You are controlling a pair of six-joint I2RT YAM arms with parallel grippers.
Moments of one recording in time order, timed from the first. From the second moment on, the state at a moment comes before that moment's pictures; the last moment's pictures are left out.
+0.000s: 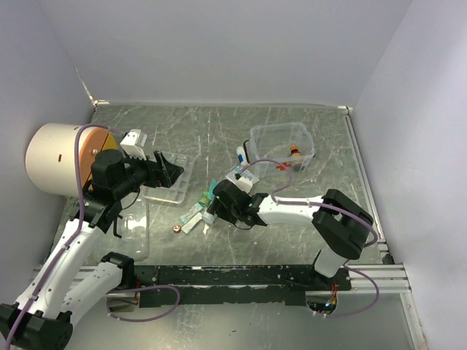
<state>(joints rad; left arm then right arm) -0.31 0.80 0.80 -0.30 0.28 -0.38 1.00 1.63 0.86 -0.11 0.24 1.25</state>
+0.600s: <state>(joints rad) -0.30 0.78 0.80 -0.30 0.29 -0.37 0.99 1.68 0.87 -0.06 0.17 1.19</state>
